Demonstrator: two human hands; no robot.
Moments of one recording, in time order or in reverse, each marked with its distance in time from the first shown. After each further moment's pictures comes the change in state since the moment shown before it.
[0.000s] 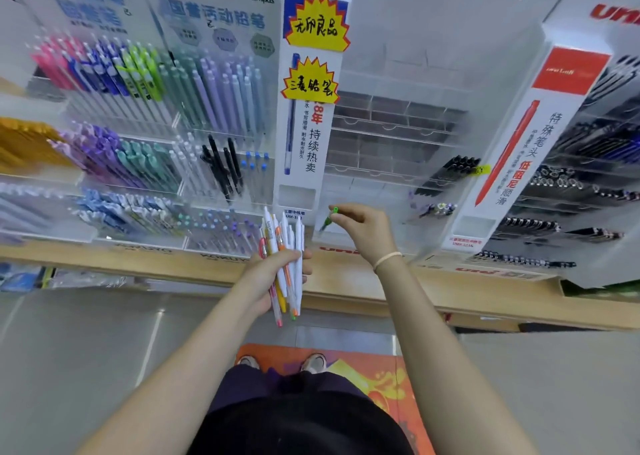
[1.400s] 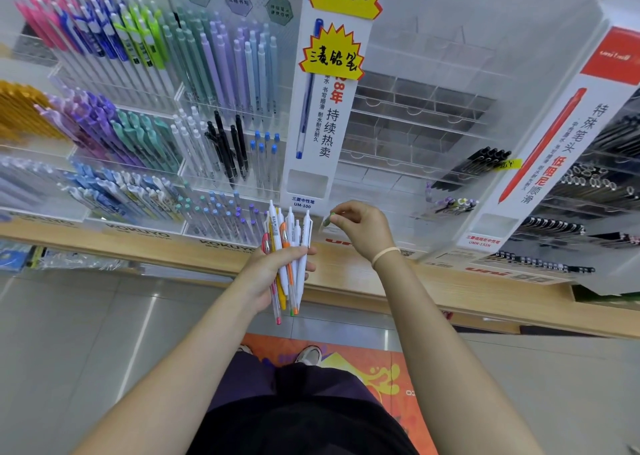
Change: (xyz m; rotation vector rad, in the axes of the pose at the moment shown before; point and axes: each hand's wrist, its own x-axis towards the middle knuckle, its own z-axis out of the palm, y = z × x) left_hand 0.019 -0.021 -0.018 -0.054 -0.081 0.027; right_hand 0.010 0.026 0.021 -0.162 -0.106 0.067
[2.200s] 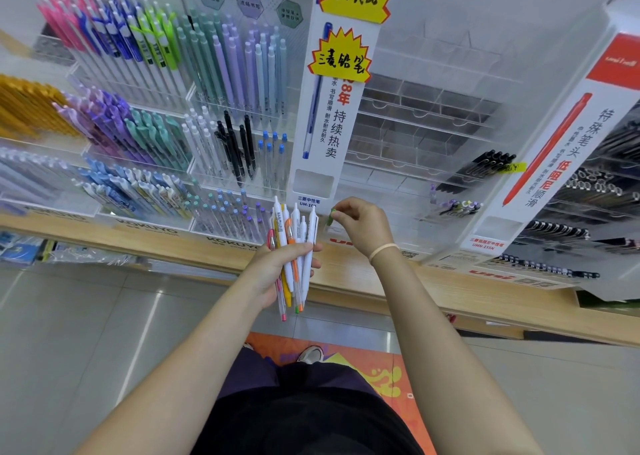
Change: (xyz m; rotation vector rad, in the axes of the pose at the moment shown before) left_hand -0.012 0.009 0.006 -0.004 -0.002 0.006; right_hand -0.002 -0.015 0.003 -0.128 -0.004 -0.021
